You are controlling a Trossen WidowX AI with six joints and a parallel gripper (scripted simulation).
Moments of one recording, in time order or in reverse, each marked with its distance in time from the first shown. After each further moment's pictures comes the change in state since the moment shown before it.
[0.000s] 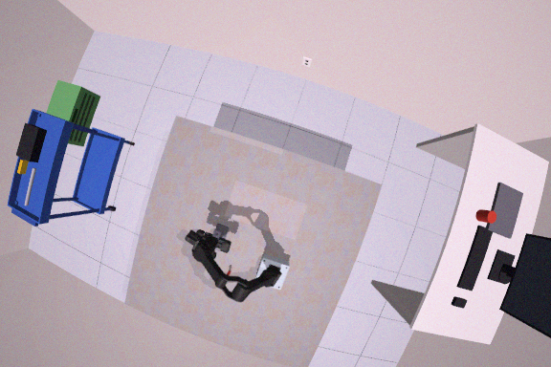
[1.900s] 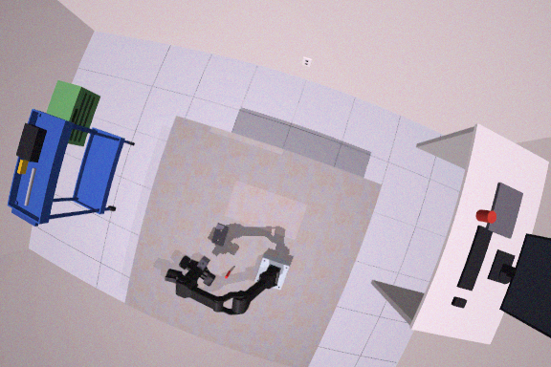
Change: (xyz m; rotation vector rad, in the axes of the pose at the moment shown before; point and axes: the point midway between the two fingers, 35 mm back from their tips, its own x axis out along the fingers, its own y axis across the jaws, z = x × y) arm -0.079 -0.014 0.149 0.239 -0.012 -0.004
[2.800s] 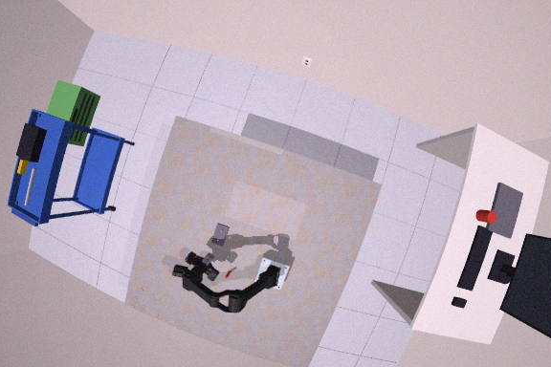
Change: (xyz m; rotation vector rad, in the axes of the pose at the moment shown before) arm 0.071 0.002 0.003 0.044 0.009 0.002
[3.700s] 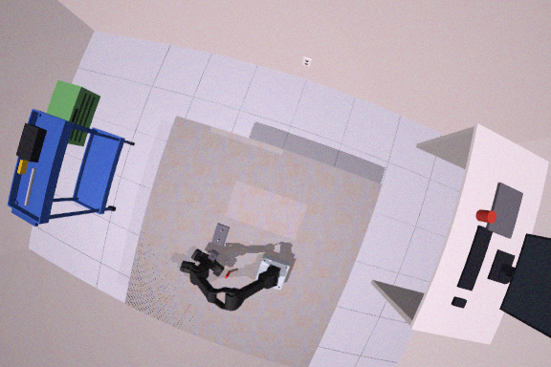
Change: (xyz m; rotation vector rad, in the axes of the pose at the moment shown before) arm 0.062 0.010 -0.005 -0.030 -0.007 0.003
